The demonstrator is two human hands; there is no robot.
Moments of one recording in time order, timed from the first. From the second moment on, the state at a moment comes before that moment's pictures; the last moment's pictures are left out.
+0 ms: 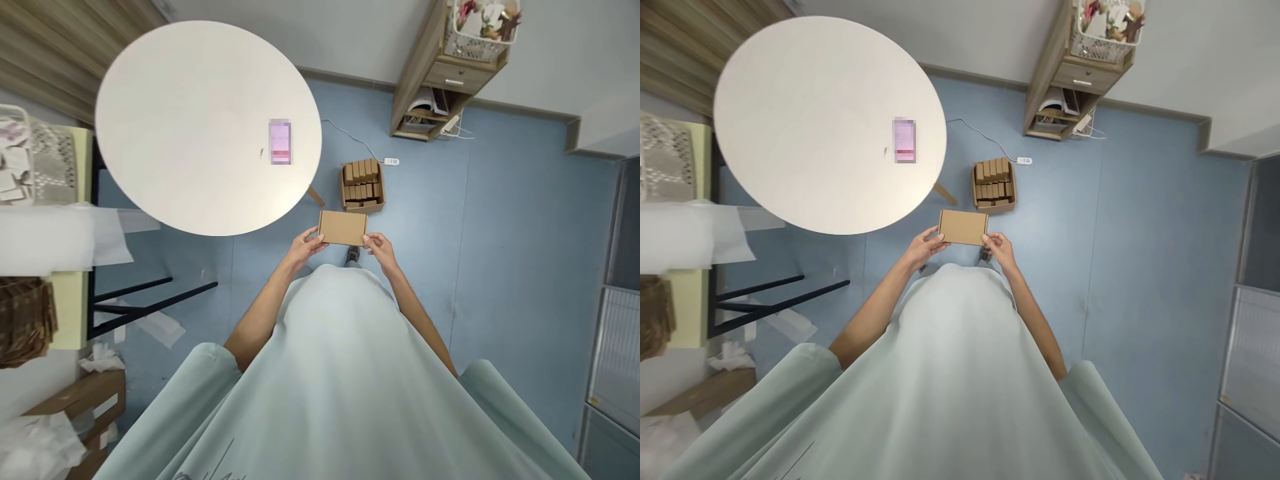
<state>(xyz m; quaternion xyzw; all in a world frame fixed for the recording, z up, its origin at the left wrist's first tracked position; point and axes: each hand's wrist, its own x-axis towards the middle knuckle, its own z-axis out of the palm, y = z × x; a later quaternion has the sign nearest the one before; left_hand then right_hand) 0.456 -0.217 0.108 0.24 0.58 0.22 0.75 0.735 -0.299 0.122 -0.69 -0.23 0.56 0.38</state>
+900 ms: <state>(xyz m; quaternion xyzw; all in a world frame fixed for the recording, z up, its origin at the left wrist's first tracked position) 0.686 -0.030 0.009 0.40 0.58 0.04 0.70 0.866 -0.114 0.067 -0.84 -0.22 0.44 0.22</state>
